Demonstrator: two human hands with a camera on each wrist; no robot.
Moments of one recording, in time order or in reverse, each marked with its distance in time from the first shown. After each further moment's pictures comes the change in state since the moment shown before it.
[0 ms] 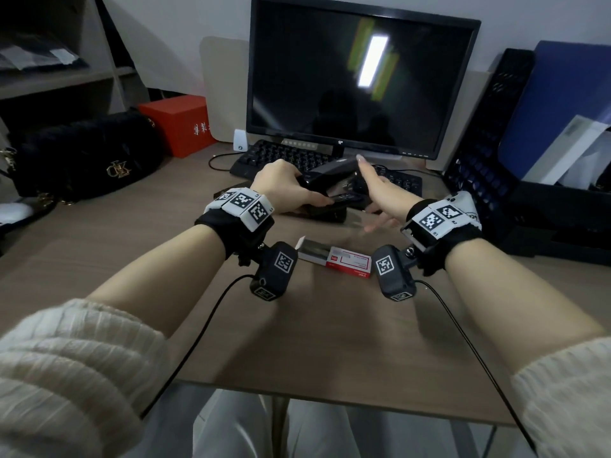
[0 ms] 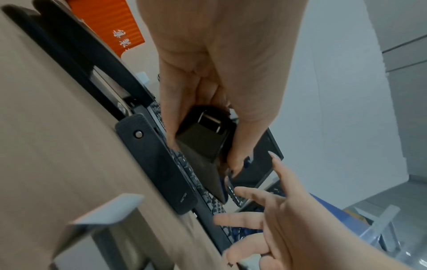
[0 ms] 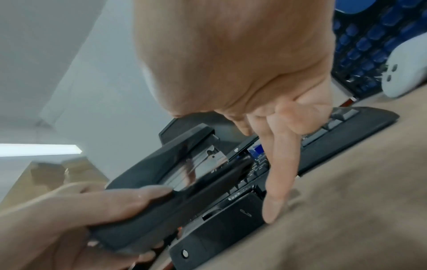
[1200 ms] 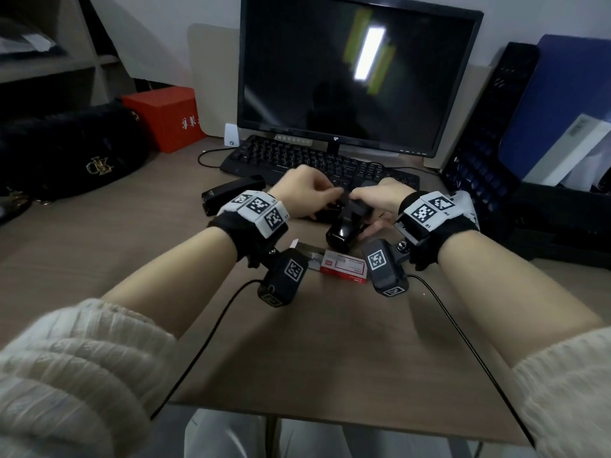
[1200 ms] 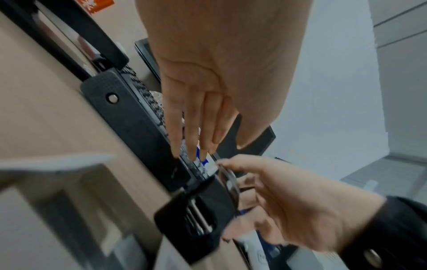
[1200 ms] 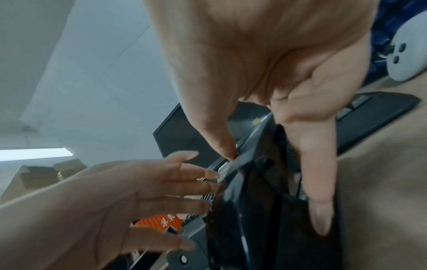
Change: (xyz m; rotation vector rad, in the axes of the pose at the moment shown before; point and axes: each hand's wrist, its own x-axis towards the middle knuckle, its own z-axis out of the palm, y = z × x) left_hand 0.011 0.018 0.029 -0.064 -0.112 0.171; right_hand 0.026 -0.004 0.000 0.139 0.037 0.229
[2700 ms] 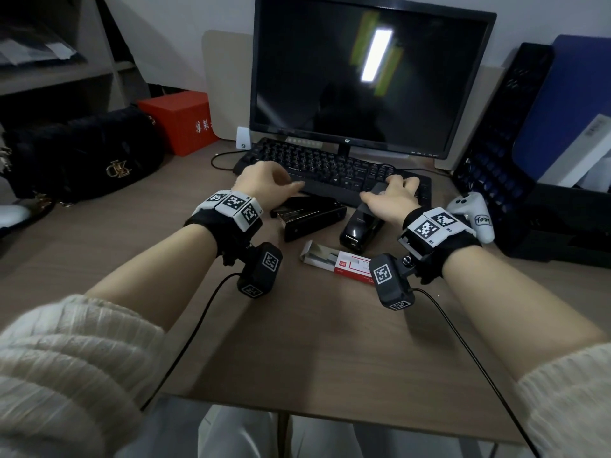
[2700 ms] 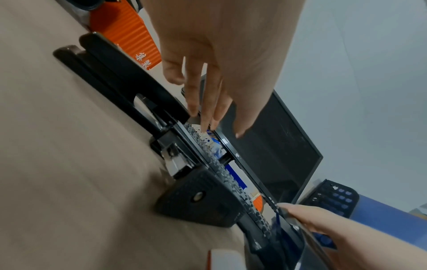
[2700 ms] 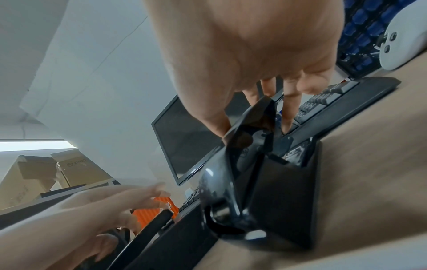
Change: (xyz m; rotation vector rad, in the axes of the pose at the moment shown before) left_hand 0.003 -0.068 -0.039 0.192 0.189 -0.203; right_hand 0.031 0.021 0.016 -0.263 0.314 -0.216
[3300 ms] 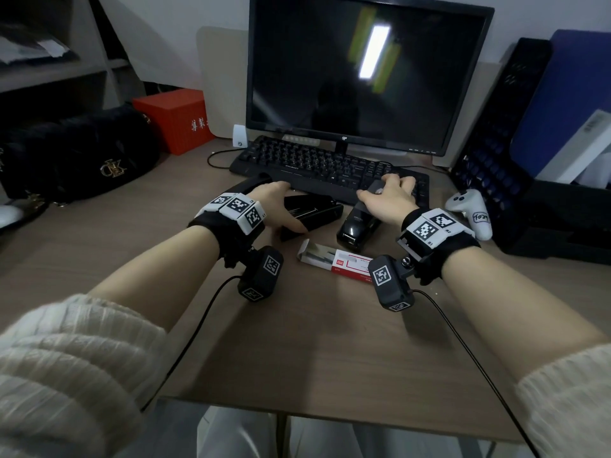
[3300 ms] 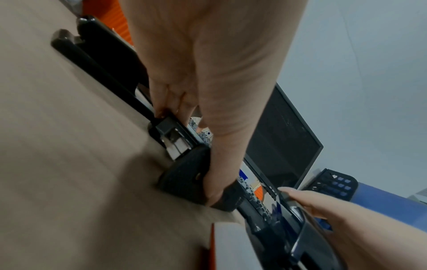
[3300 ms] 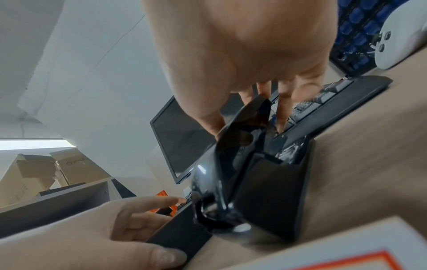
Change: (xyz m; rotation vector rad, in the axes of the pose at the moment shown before) left_hand -0.006 0.006 0.014 0.165 -0.332 0.001; right_hand -0.004 0.003 0.001 0.013 -0.001 -0.035
